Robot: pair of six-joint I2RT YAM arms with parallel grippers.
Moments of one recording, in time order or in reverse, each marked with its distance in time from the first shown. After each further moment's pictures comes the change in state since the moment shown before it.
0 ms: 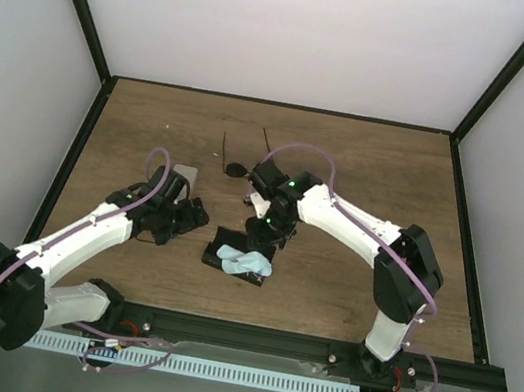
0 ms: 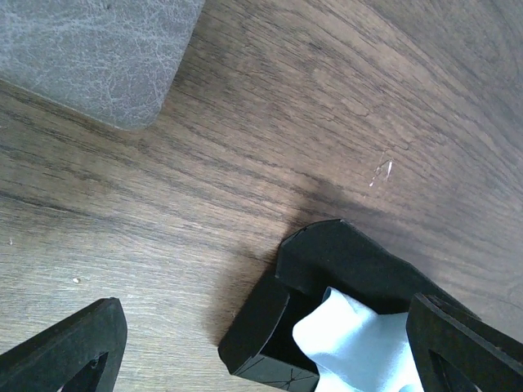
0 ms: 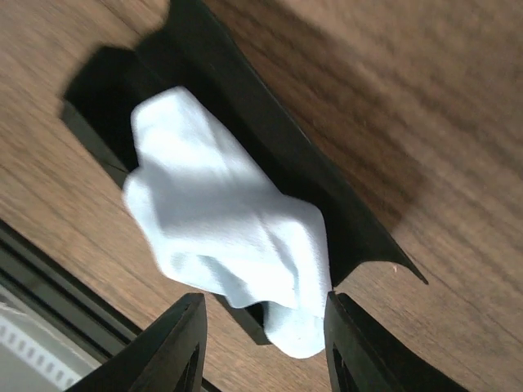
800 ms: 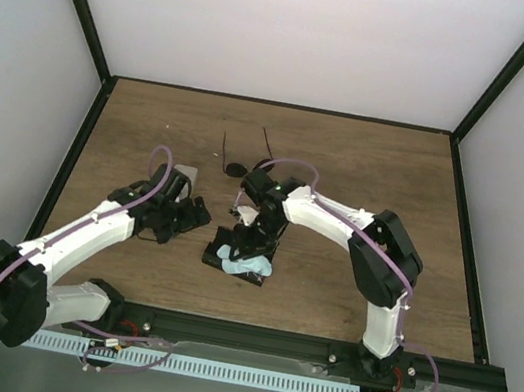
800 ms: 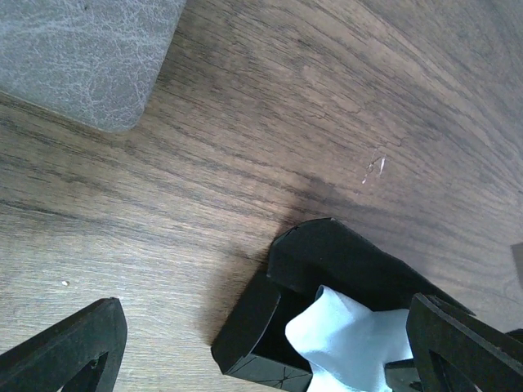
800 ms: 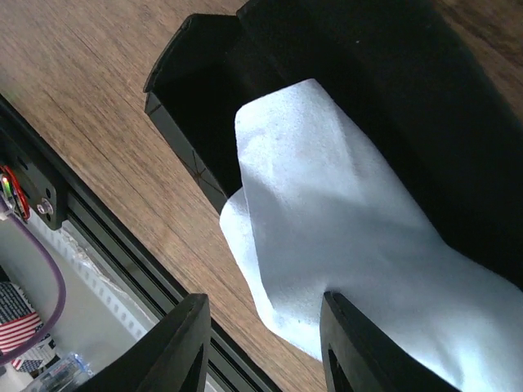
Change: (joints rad) left arm 0.000 0.021 0.019 -0.001 0.015 0.013; right arm 0.000 0.125 0.016 0.089 -0.301 0.033
